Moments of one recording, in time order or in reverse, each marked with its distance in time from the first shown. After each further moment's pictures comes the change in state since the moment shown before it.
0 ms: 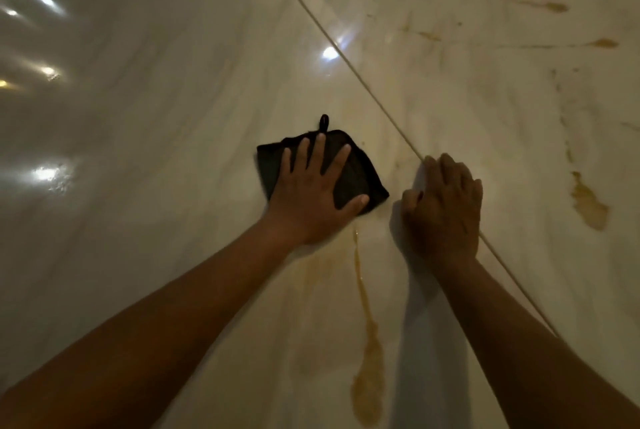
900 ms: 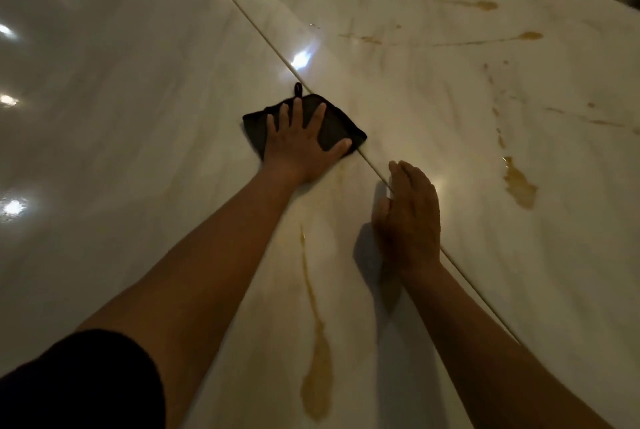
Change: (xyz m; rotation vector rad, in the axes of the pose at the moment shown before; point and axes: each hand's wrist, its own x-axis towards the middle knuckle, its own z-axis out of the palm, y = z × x) left_hand 0.112 0.047 -0.012 0.000 -0.028 -0.085; right_hand -0.017 0.024 -0.012 0.385 0.119 0.068
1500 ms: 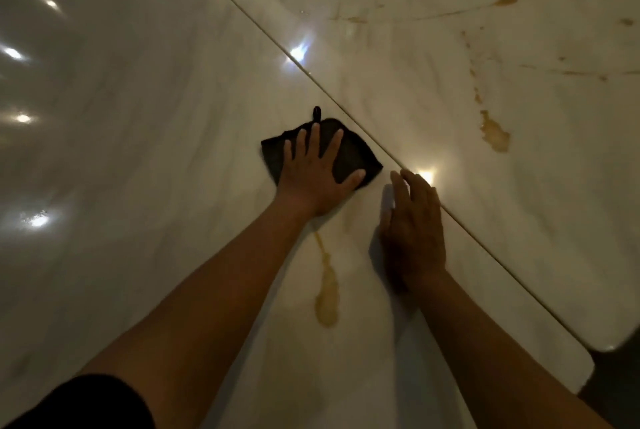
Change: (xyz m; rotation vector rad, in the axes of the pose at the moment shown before) left_hand -0.124 0.029 0.023 0.032 -0.041 0.139; right_hand -0.094 0.022 -0.027 -0.135 -0.025 -0.064
